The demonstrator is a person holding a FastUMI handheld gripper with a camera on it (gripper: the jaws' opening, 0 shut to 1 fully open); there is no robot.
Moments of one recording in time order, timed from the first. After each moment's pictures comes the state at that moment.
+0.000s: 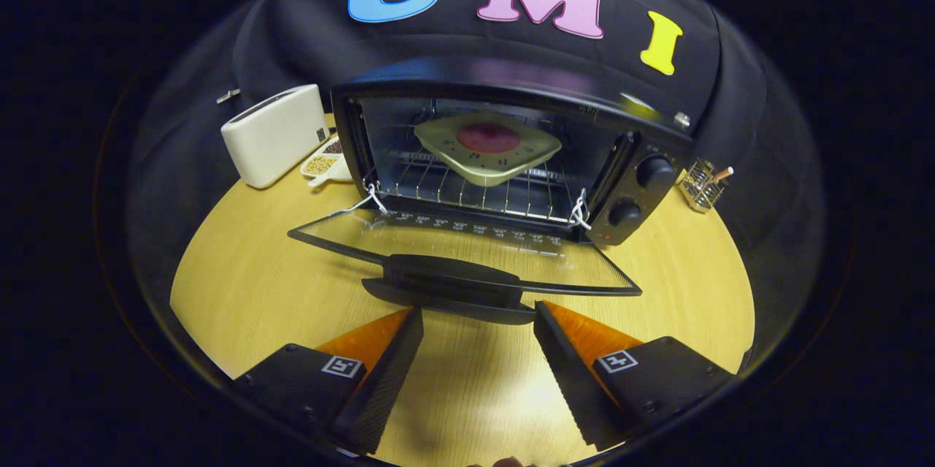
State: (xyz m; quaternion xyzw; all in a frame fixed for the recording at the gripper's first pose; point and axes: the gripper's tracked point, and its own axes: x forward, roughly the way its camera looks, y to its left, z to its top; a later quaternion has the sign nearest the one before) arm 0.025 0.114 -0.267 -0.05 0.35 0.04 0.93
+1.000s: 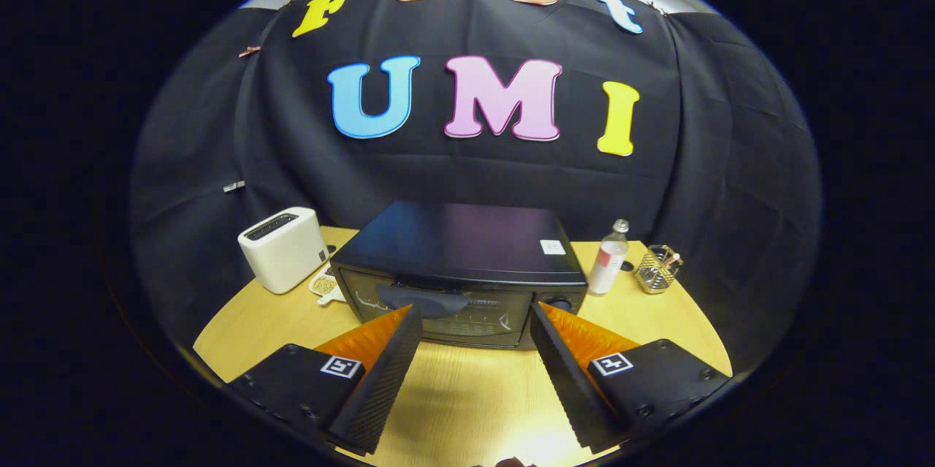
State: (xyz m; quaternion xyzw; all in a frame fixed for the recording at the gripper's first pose) arm 0.008 0.053 -0.101 0.00 0.16 0.01 0.99
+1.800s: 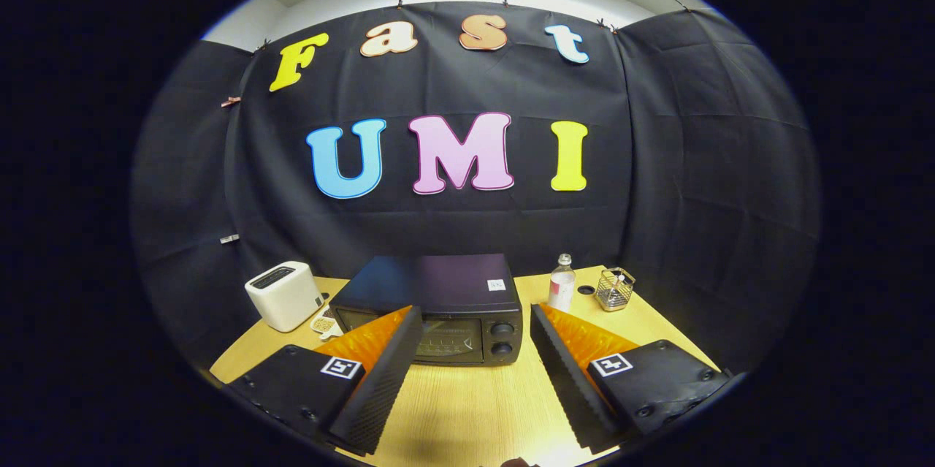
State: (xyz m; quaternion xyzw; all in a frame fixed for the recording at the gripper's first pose) arm -0.047 0.012 -0.041 0.04 0.08 -0.02 1.00
